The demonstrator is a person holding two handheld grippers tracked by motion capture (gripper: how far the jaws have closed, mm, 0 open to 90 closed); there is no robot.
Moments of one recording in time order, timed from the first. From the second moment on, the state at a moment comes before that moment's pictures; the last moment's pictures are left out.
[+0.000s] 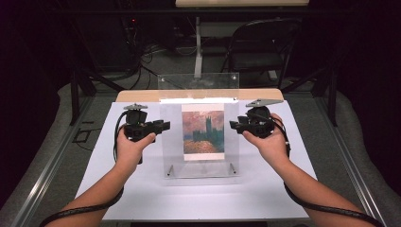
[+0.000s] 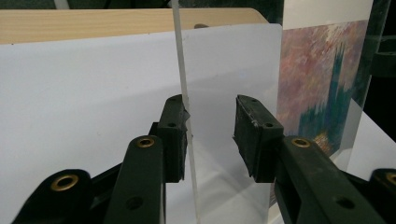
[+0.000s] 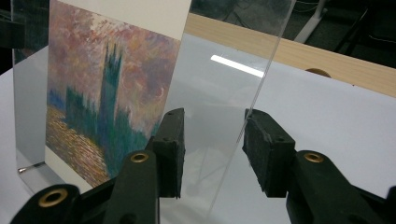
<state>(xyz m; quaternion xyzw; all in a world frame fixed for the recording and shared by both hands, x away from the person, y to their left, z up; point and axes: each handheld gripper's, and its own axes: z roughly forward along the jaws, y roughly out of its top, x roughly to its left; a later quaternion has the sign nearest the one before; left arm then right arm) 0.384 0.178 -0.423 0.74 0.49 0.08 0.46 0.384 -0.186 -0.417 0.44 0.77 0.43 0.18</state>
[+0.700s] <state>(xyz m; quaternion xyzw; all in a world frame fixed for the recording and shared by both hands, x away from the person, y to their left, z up) 0.349 0.183 -0.421 0.74 0.46 0.09 0.48 0.351 -0.194 -0.413 0.42 0.77 0.45 0.18</state>
